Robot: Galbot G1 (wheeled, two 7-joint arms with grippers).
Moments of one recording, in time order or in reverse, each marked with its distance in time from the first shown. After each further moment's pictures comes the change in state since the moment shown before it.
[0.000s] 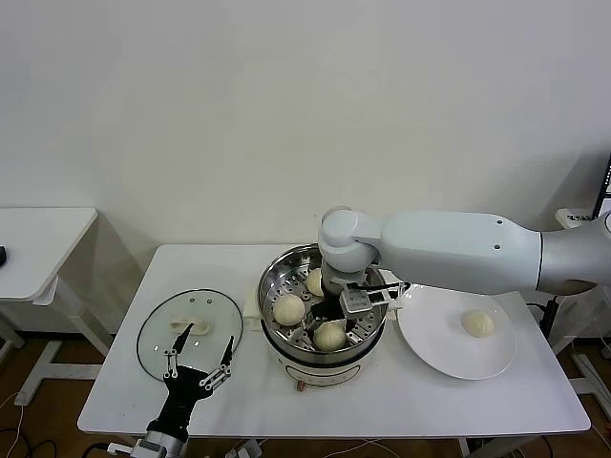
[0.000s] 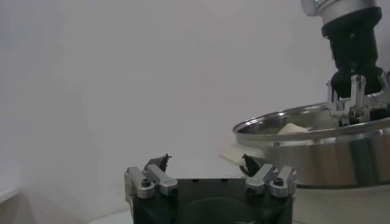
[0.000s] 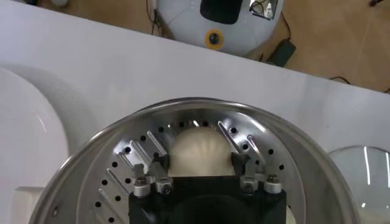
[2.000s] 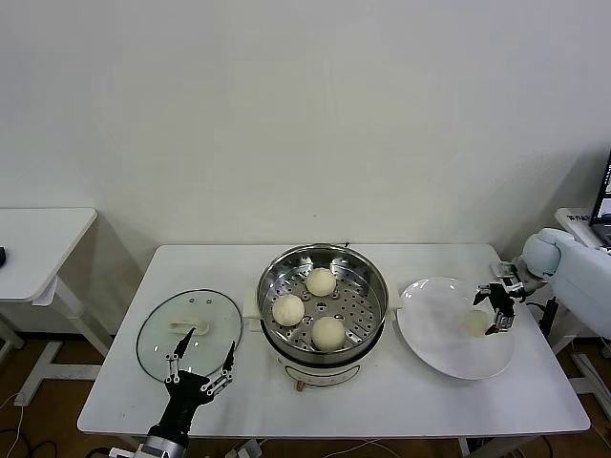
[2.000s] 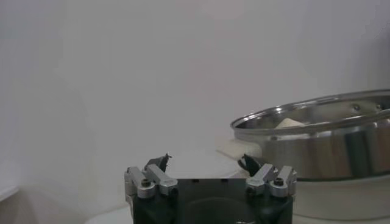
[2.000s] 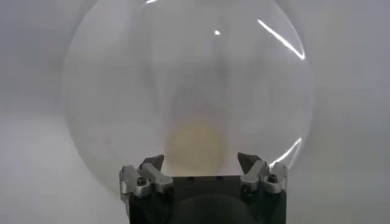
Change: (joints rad) left arm 0.019 -0.001 0.004 -0.002 0.018 -0.002 -0.002; right arm -0.424 -0.333 0.314 -0.863 0.308 -0.536 0.015
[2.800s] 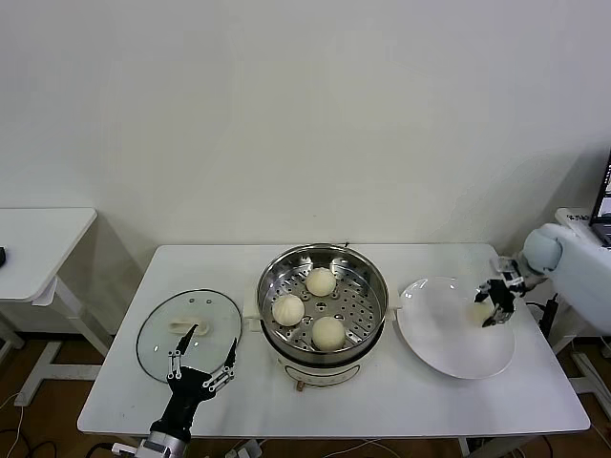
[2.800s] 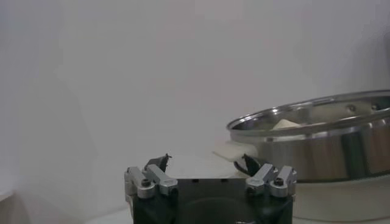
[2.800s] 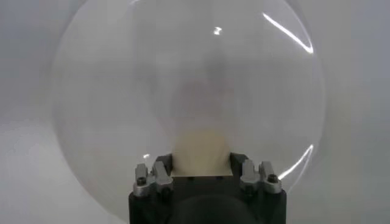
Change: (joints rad) left arm -0.023 0.009 0.008 0.009 0.002 0.001 0.001; right arm 0.100 -0.011 -0.049 0.039 0.038 -0.014 -0.050
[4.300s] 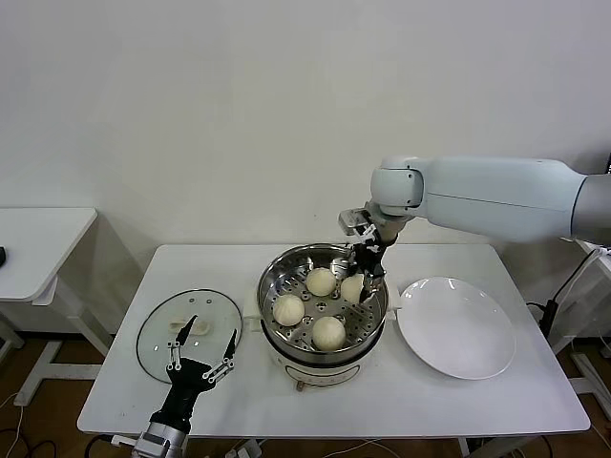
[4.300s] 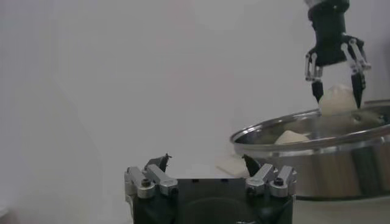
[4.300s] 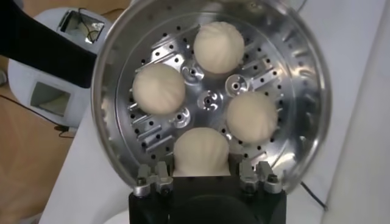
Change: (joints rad) left arm -0.034 0.015 0.006 0.006 -0.004 -0.012 -0.011; right arm 0.560 0.365 -0.590 0.561 0.540 -0.375 0.086
